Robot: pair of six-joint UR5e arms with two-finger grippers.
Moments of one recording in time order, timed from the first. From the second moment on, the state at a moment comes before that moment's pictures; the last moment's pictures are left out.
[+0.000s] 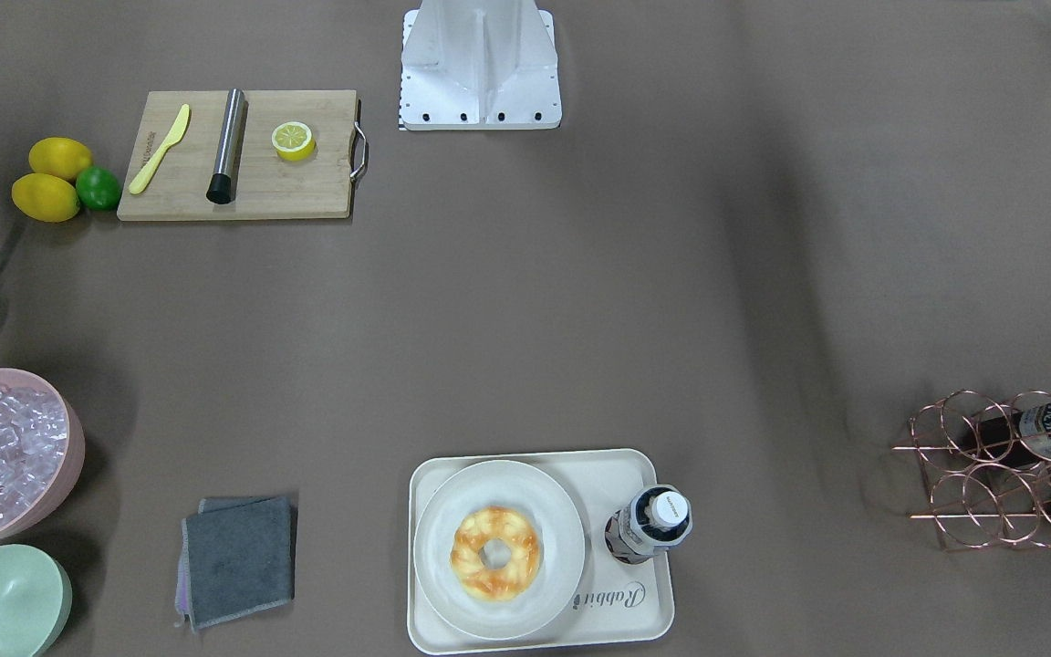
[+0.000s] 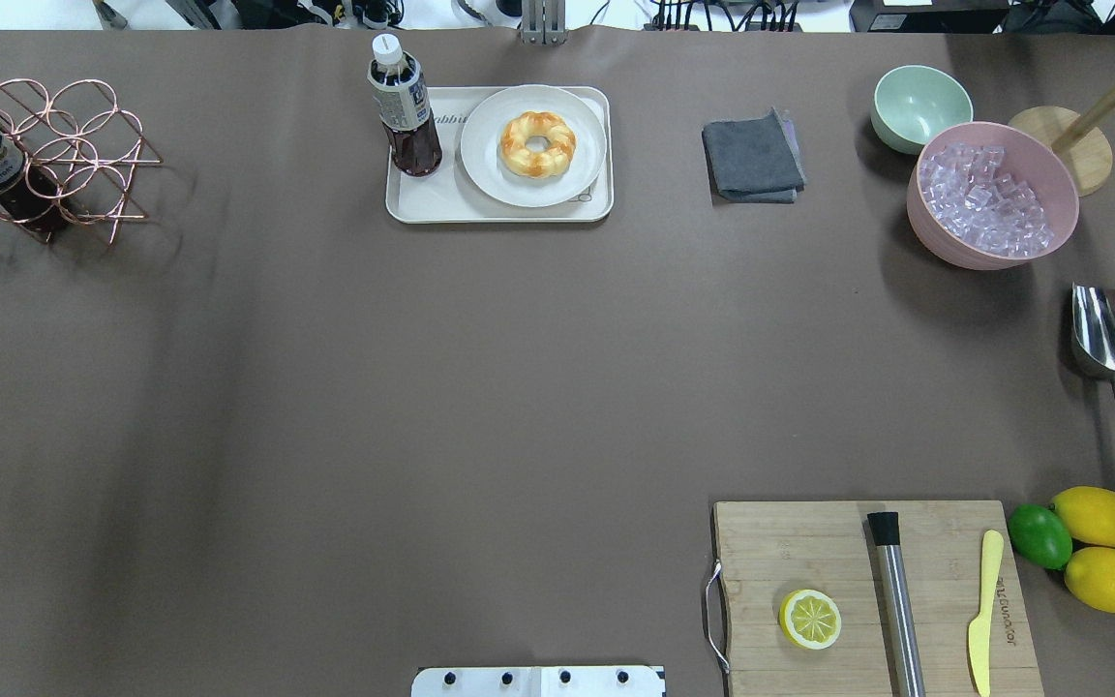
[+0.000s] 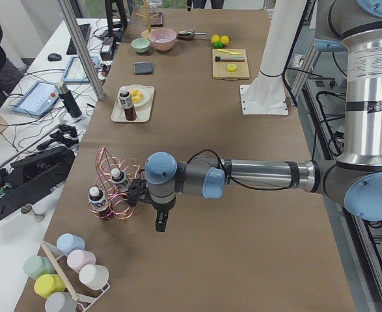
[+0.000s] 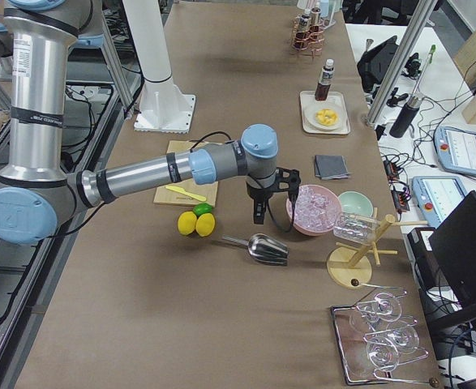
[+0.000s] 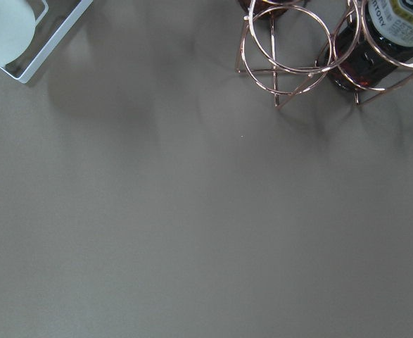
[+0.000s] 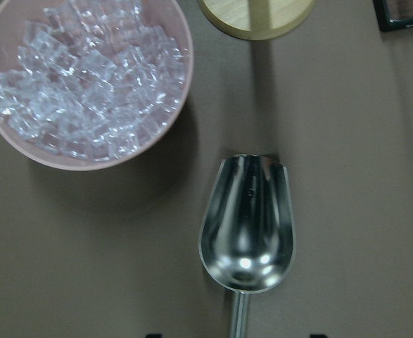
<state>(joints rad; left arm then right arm) -1.56 -1.51 -1.66 -1.67 -2.36 -0.02 1.40 -1.70 1.97 -1.55 2.33 0.41</state>
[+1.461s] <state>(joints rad) -1.56 -1.51 -1.67 -1.67 -2.36 -0.02 1.54 -1.82 1.90 -1.55 2.33 0.13</state>
